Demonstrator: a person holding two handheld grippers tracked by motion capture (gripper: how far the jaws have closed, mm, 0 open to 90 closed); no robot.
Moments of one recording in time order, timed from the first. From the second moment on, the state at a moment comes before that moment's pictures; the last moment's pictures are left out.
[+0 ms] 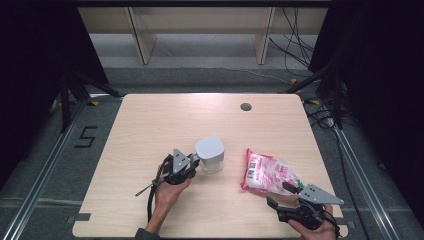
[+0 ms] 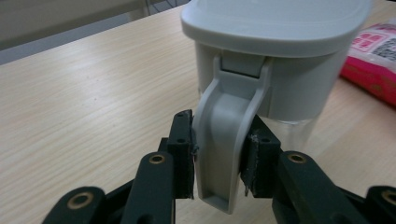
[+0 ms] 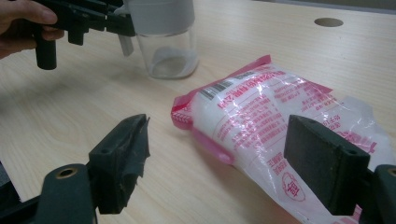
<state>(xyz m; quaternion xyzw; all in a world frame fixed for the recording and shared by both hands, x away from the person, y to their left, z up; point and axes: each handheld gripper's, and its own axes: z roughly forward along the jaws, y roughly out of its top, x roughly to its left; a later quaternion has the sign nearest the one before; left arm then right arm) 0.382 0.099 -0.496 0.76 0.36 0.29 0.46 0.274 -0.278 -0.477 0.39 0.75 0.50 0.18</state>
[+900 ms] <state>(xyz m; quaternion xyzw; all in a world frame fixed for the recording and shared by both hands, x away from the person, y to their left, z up) 0.390 0.092 -0.511 0.75 0.33 0.27 0.50 0.275 -0.278 -0.476 0.38 0.75 0.50 0.19</state>
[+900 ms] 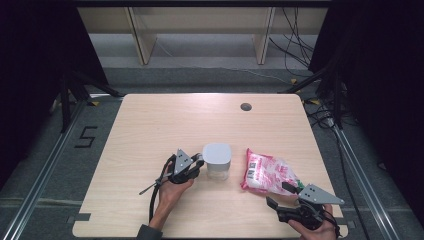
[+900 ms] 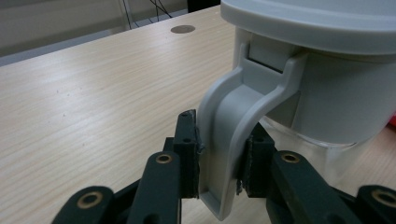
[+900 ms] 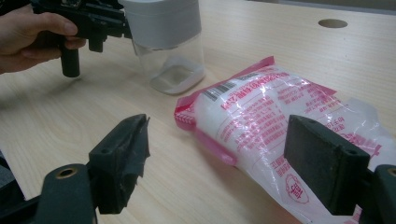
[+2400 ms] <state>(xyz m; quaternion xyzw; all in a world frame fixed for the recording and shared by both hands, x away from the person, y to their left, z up) 0.359 0.119 -0.472 0.75 0.37 0.21 0.51 0.272 -0.279 -0.475 0.40 0.75 0.50 0.16</state>
